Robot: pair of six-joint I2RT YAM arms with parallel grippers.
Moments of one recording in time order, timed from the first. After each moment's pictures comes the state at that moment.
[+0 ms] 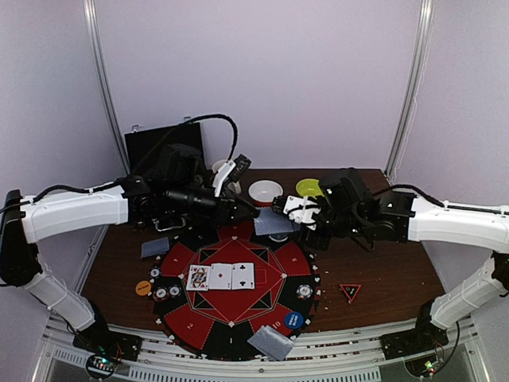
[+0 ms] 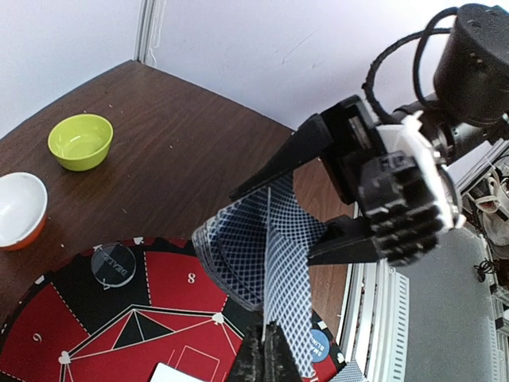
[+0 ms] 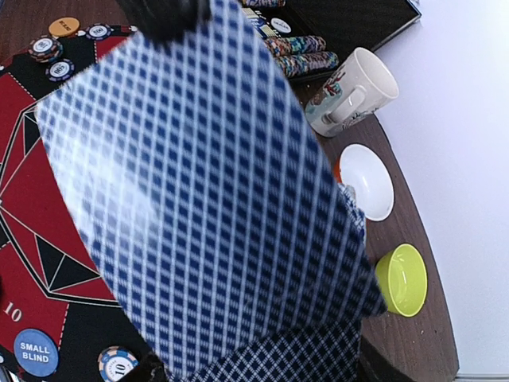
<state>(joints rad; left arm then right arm) -0.84 1.49 1.17 -0.13 0.53 -0.13 0.96 1.36 1.06 -0.36 0.17 -0.49</state>
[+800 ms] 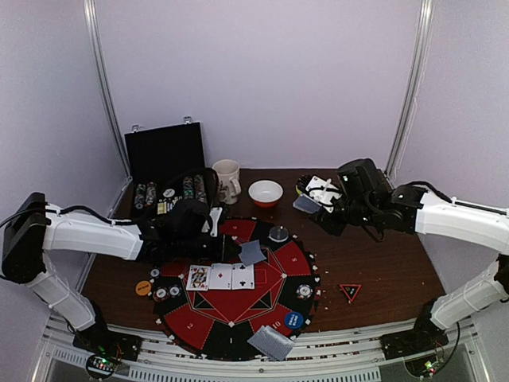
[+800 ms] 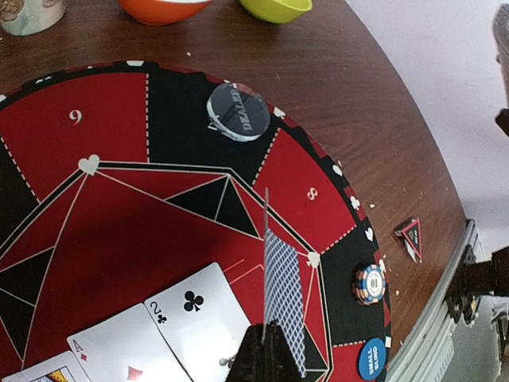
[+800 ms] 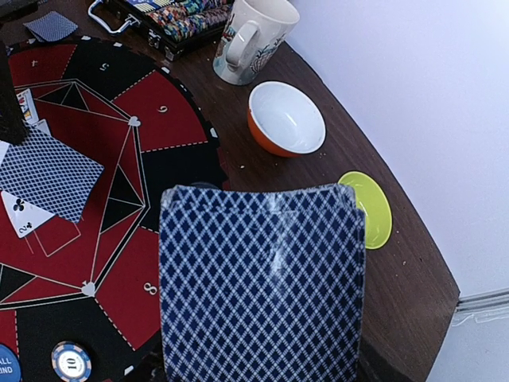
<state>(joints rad) -0.91 1.52 0.82 0.07 0.09 -0.64 0.80 1.31 1.03 -0.37 0.25 -0.37</state>
